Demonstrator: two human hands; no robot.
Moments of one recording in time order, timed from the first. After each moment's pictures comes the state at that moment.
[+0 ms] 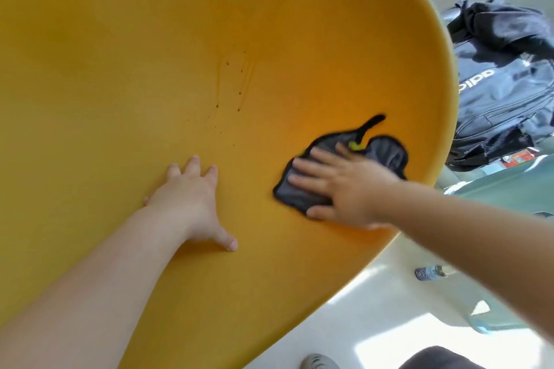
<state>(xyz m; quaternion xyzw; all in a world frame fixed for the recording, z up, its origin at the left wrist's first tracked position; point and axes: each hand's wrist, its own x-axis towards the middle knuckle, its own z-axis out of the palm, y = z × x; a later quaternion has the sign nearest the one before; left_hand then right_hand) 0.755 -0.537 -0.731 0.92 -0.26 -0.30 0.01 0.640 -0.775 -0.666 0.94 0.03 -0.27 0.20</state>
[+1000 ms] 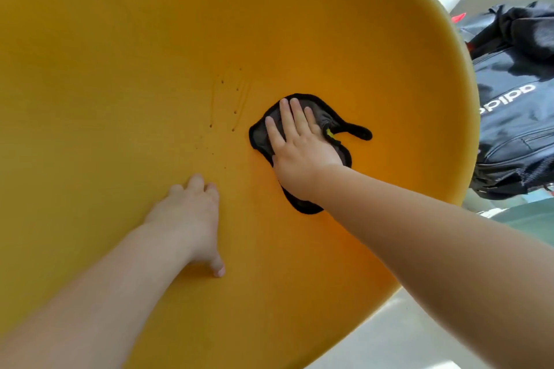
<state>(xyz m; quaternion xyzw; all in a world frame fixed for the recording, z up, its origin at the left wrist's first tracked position) 0.750 -0.578 -0.700 0.91 -0.25 -0.31 -0.09 0.748 -0.783 -0.705 0.97 -0.03 -0.10 0.20</state>
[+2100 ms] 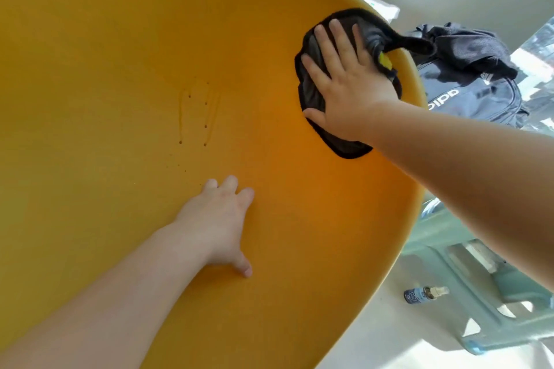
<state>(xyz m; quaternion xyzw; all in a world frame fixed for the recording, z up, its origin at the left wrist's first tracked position) 0.763 -0.616 -0.717 0.86 -0.47 -0.20 0.01 0.750 -0.863 -0.590 0.90 -0.09 -0.02 0.43</state>
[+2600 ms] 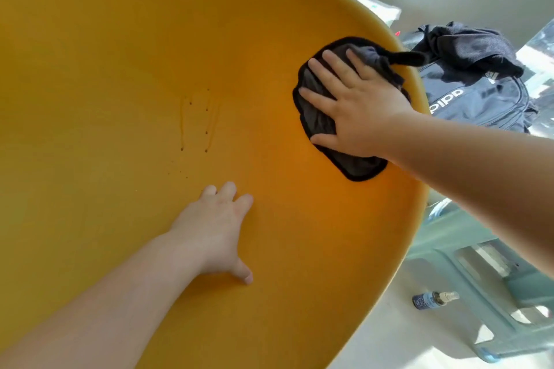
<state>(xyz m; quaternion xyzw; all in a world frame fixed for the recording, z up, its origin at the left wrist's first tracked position) 0.765 -0.612 -0.718 0.86 -0.46 -0.21 0.02 0.724 -0.869 -0.589 0.90 -0.04 -0.07 0.43</state>
